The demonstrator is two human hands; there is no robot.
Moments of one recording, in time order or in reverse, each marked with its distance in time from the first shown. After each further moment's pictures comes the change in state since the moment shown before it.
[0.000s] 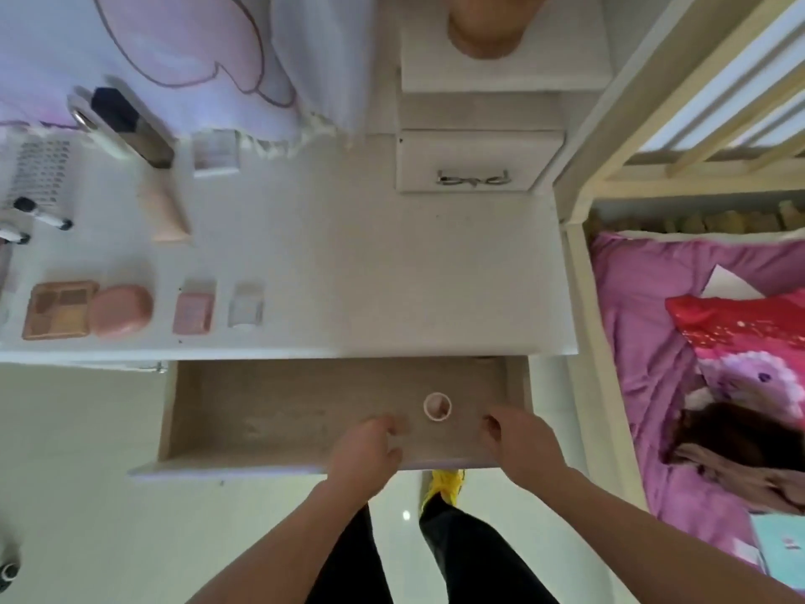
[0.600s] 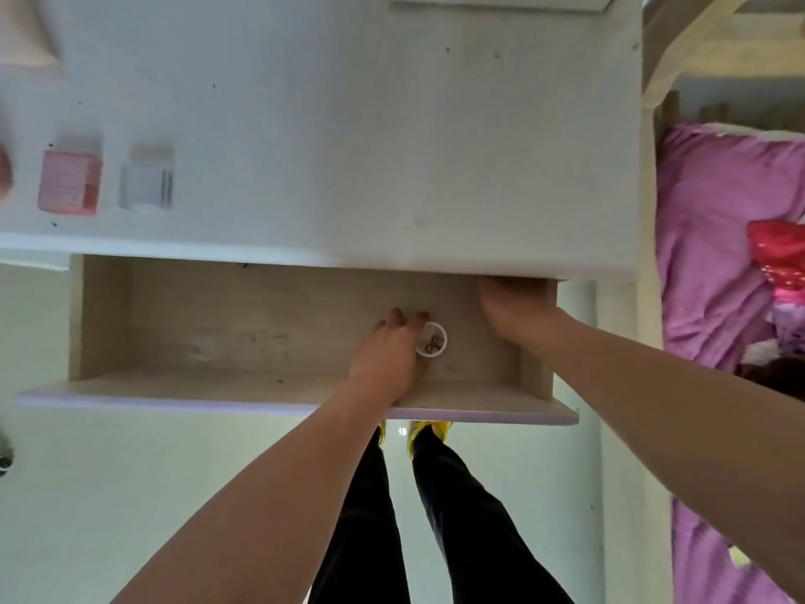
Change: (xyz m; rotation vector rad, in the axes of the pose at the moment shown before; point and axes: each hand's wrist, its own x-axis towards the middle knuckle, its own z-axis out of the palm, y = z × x) left_hand 0.095 0.017 0.090 0.178 -0.017 0.062; right_hand 0.130 0.029 0.028 -0.082 0.084 -0.080
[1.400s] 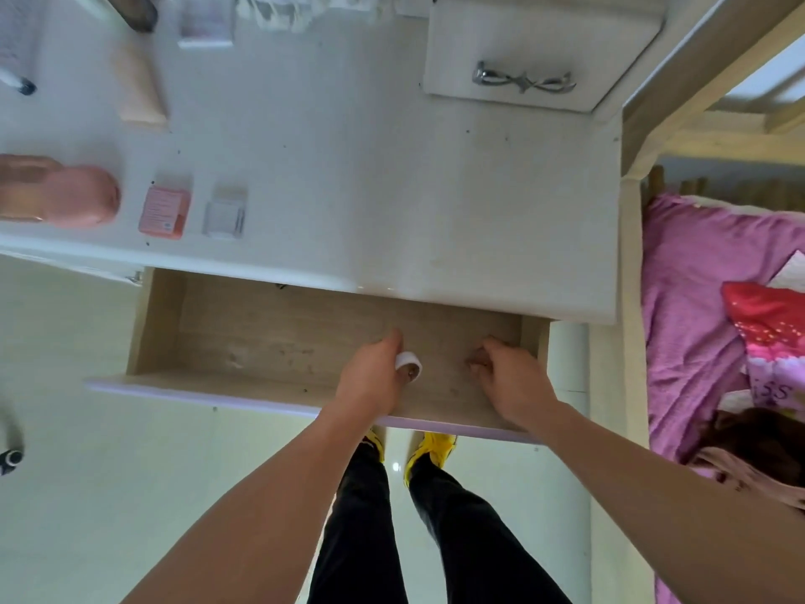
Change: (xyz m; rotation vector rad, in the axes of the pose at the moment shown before) left_hand -0.041 -0.009 -0.032 -0.209 0.130 -0.082; right_hand -0.064 0.004 0.008 0.065 -0.151 -0.068
